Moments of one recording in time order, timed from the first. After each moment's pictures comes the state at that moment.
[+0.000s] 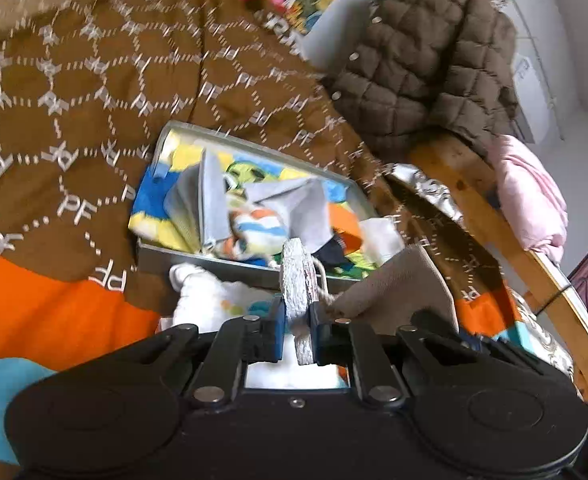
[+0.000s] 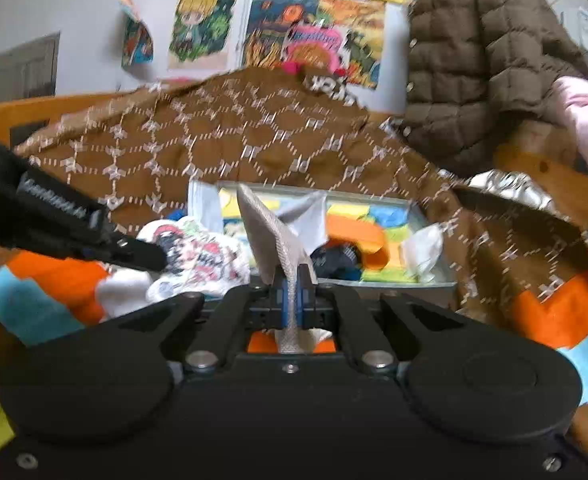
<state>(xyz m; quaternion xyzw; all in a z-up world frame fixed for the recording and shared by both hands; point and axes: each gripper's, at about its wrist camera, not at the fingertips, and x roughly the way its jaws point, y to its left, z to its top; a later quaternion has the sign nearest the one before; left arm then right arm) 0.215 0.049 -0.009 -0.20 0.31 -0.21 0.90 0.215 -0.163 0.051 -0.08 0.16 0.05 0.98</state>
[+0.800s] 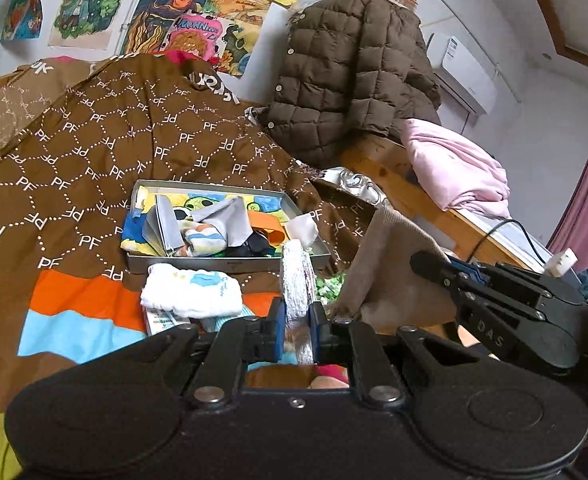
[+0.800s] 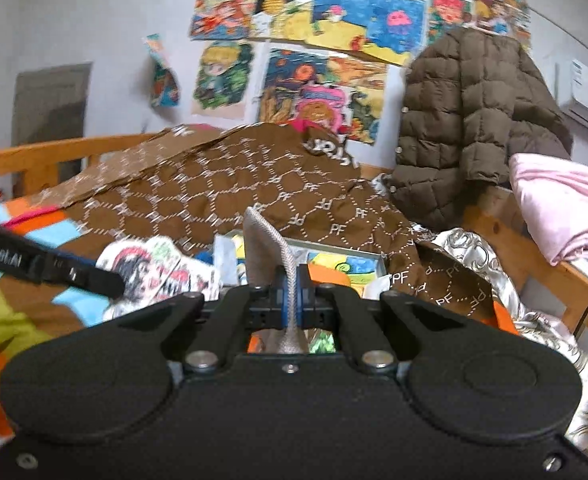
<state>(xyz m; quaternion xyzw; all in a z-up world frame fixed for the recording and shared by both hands) 0.030 0.022 0.078 -0.11 0.26 -0.24 0.93 0.076 -0.203 0.141 -0.11 0.12 0.08 0.98</state>
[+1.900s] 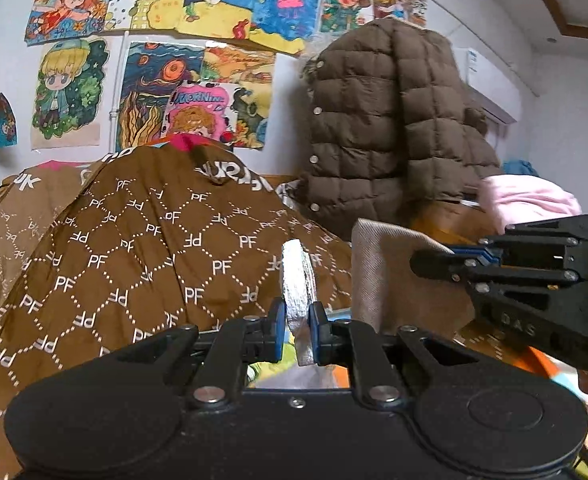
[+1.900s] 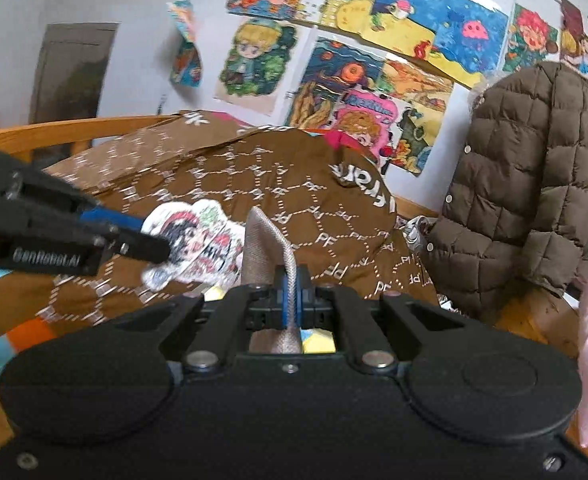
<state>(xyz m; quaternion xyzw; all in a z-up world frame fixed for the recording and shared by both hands) 0.276 0.014 0.146 -0.02 0.17 -0.19 0.97 0.334 -0.156 0.189 -0.19 0.15 0.13 0.96</state>
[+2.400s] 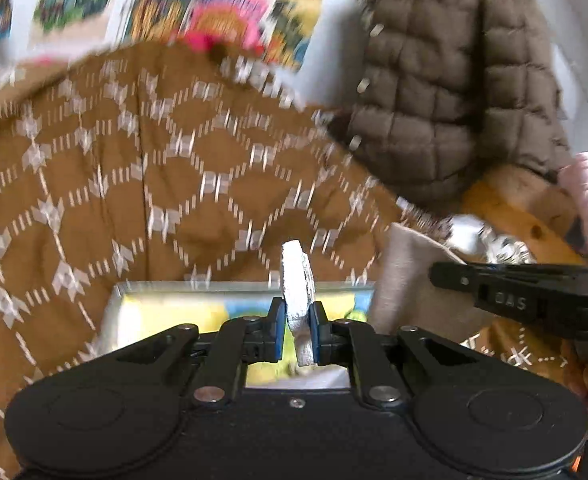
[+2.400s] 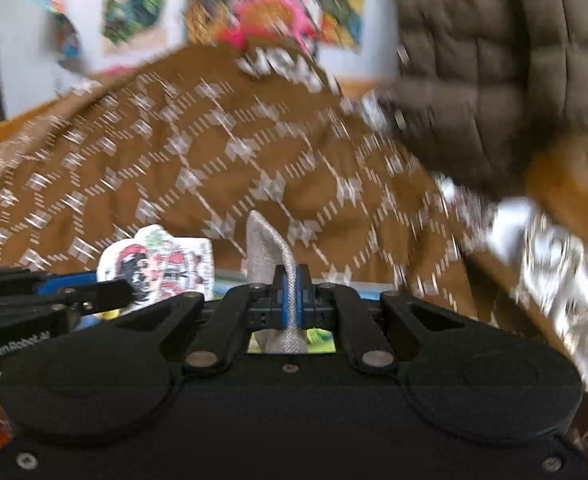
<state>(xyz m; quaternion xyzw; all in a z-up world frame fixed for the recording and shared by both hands) 0.435 -0.028 0.034 -0.10 0.28 -0.16 0.94 0.509 -0.236 0.077 -0.03 0.28 0.04 0.96</state>
